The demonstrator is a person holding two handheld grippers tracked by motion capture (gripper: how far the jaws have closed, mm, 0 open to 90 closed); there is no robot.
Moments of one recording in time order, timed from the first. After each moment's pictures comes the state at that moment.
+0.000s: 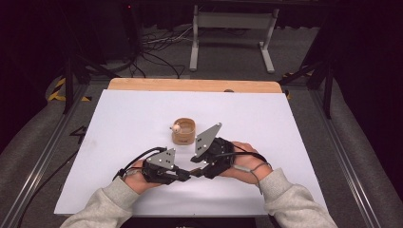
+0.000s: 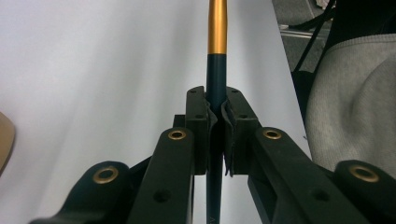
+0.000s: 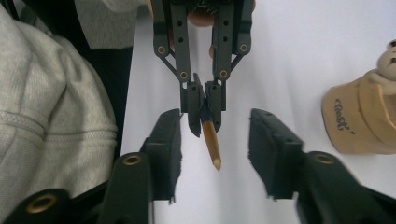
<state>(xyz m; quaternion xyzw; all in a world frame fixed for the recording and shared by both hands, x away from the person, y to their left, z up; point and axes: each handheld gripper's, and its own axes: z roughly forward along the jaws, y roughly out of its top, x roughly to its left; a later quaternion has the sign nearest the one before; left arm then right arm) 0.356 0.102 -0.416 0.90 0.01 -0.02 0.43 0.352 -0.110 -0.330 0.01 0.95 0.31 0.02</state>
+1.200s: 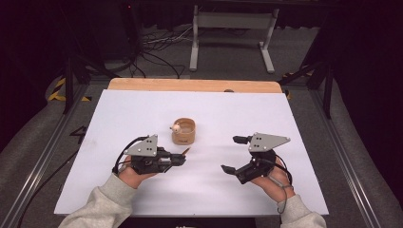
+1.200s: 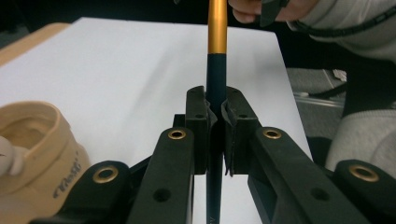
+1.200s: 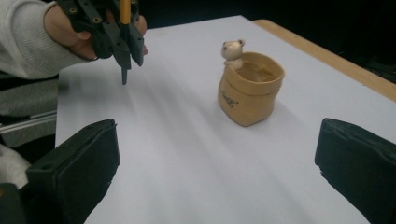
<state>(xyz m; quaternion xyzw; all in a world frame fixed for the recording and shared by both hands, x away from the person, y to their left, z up) 0.363 0.130 -0.395 0.83 0.06 0.04 0.56 0.341 -0.221 -0.367 0.18 0.83 0.51 0.14</state>
